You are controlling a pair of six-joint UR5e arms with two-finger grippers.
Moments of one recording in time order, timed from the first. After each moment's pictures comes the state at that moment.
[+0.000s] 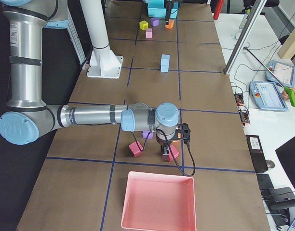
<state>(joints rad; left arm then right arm) -0.96 -2.02 -2.03 -1.21 -2.14 -0.63 1.57 -1.65 1.72 -1.58 2.39 -0.04</state>
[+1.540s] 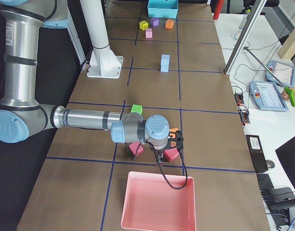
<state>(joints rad) -1.55 -1.57 -1.55 -1.58 -2.36 0.13 1.60 -1.71 1.69 -1.47 2.45 -0.05</state>
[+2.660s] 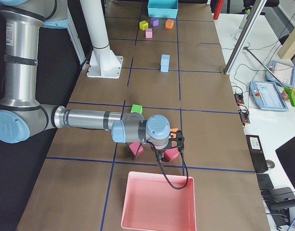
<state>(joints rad) -1.56 -1.57 -1.54 -1.59 -2.35 0.09 1.60 -1.70 1.69 -1.47 2.45 -0.05</state>
